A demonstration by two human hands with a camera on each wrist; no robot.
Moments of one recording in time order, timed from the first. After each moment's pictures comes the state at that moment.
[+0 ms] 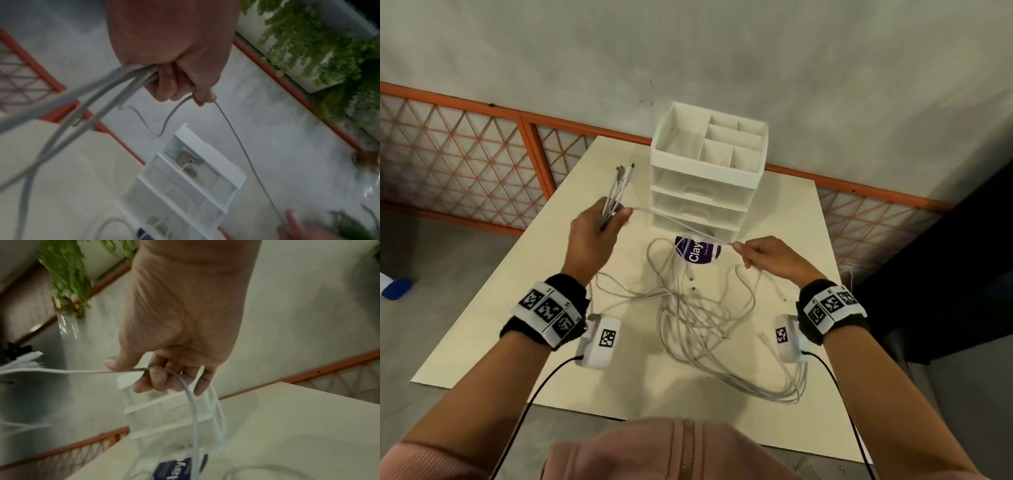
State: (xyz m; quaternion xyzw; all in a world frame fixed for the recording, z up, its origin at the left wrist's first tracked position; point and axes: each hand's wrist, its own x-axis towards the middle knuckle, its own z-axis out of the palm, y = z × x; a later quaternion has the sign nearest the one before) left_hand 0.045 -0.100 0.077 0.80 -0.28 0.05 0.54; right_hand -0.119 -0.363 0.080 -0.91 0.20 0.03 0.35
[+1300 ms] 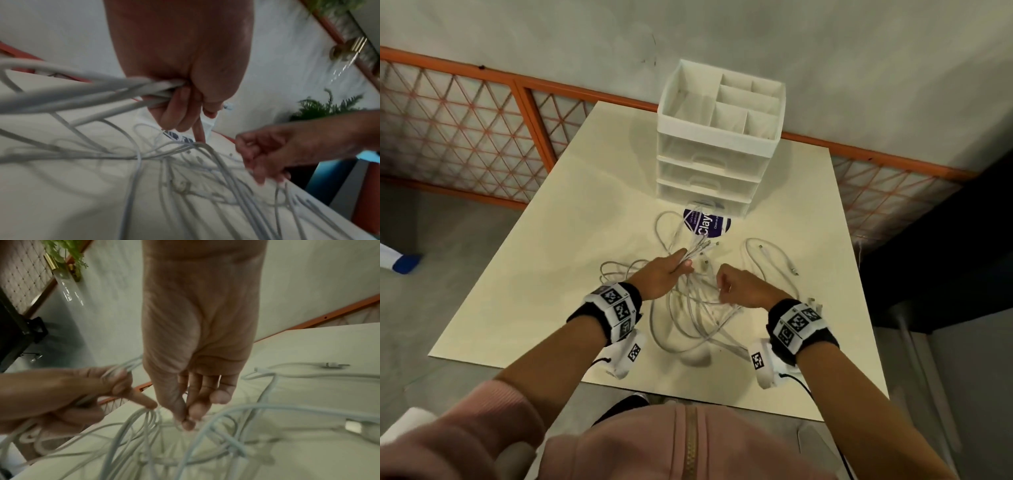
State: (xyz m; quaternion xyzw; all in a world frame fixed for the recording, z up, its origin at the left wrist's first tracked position) left_hand 0.005 -0.132 -0.018 0.79 -0.40 -0.35 0.31; right_hand -0.127 -0.302 -0.008 -0.88 0.19 0.21 0.39
